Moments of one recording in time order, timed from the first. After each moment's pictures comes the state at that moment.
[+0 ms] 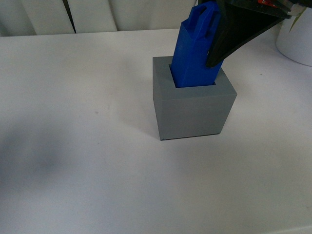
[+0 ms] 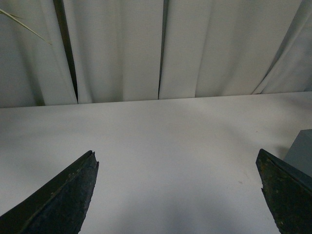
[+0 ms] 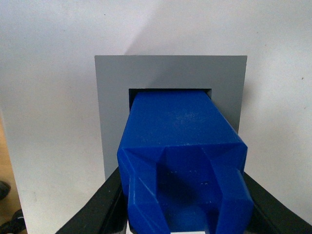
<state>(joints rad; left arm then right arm) 0.00 0.00 0.02 0.00 0.00 0.00 0.40 2.10 1.93 -1.27 -0.24 -1.32</state>
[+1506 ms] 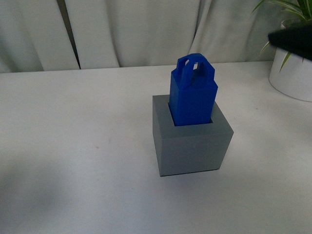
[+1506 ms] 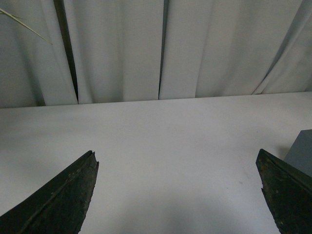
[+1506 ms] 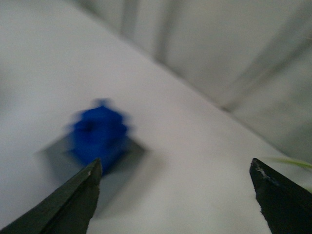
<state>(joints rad) 0.00 0.00 0.02 0.00 0.00 0.00 0.18 1.15 0.67 0.13 -0.39 -0.49</state>
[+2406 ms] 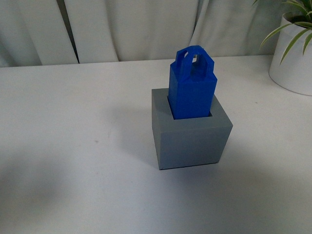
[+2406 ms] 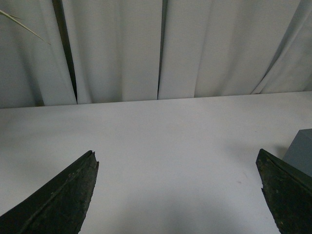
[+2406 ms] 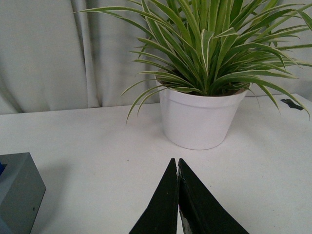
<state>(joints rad) 0.00 0.00 0.02 0.00 0.00 0.00 0.00 0.63 0.07 0.55 0.00 -0.01</state>
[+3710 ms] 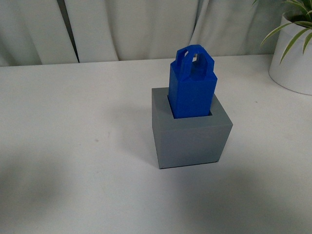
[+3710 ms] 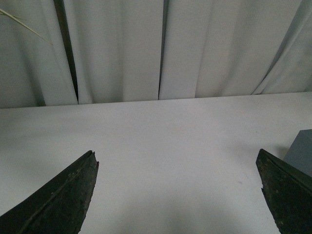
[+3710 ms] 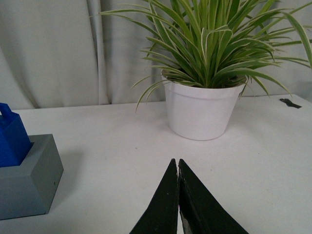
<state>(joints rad) 0.00 0.00 0.02 0.00 0.00 0.00 0.00 0.01 0.01 0.01 0.00 -0.01</state>
